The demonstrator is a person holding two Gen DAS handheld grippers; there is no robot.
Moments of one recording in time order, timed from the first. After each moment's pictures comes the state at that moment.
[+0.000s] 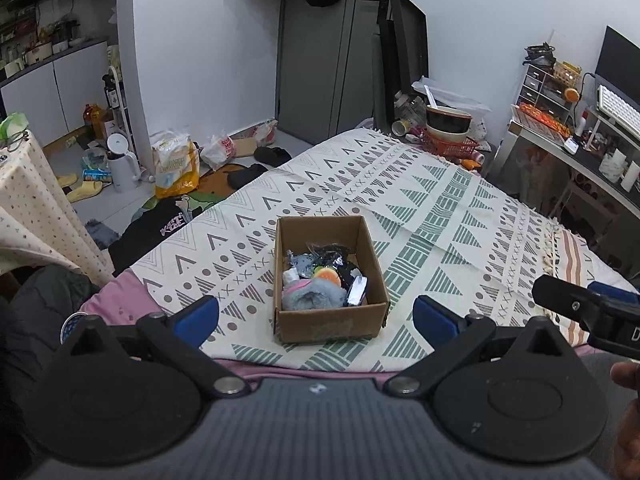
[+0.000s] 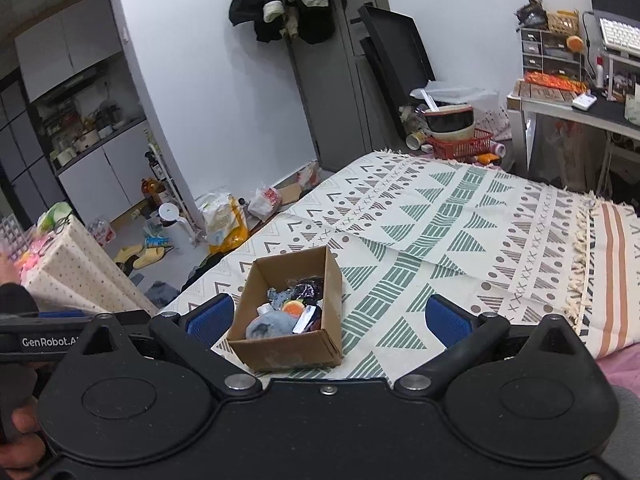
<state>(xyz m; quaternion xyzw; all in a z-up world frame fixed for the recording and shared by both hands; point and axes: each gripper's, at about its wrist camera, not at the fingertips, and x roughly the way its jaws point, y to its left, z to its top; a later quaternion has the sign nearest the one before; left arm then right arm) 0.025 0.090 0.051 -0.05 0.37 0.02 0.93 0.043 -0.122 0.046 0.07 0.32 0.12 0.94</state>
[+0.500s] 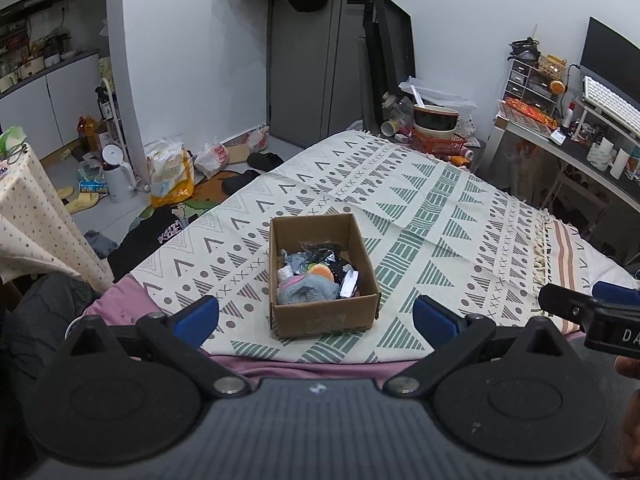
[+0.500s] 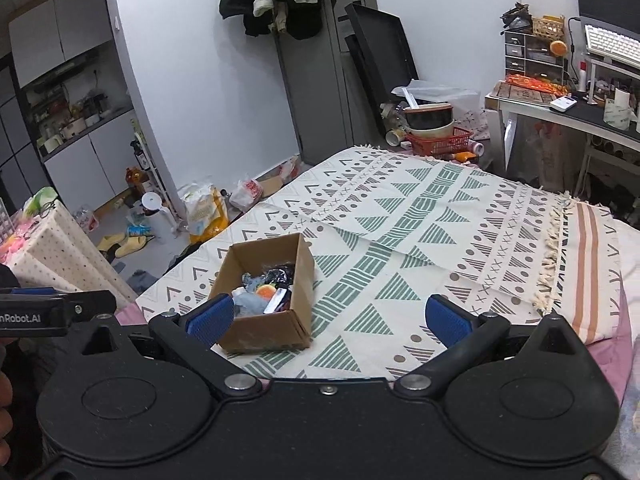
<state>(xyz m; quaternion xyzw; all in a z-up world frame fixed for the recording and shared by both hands) 0.005 0.080 0.059 -0.04 0.37 0.01 0.93 0.026 -0.141 0.043 0.05 0.33 0.09 0.94</state>
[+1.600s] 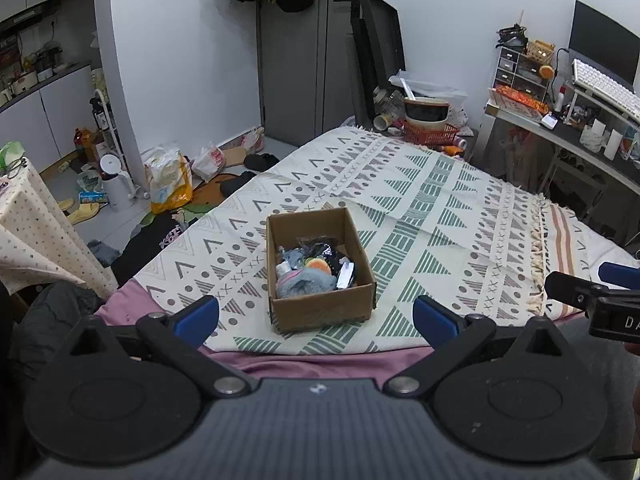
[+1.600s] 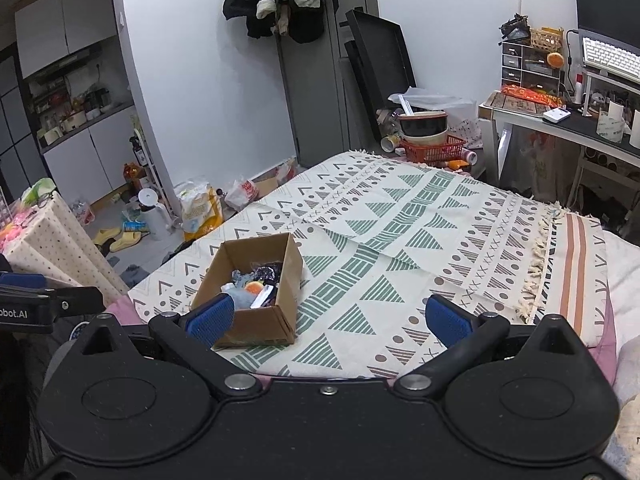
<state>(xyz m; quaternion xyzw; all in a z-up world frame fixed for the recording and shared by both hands) -0.003 0.070 0.061 -0.01 0.37 0.00 0.93 0.018 -0.153 0.044 0.03 0.33 0.09 0.94</state>
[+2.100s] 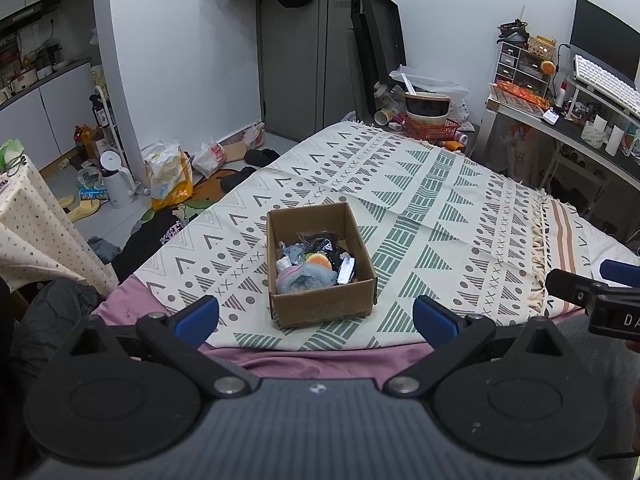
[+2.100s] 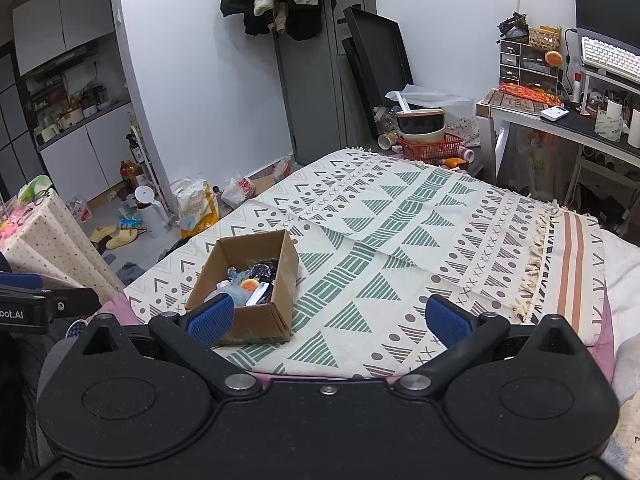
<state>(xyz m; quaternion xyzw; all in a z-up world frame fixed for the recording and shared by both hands) -0.004 0.069 0.058 -0.01 0.38 0.00 0.93 0.019 -0.154 0.043 0.02 0.33 0.09 0.94</state>
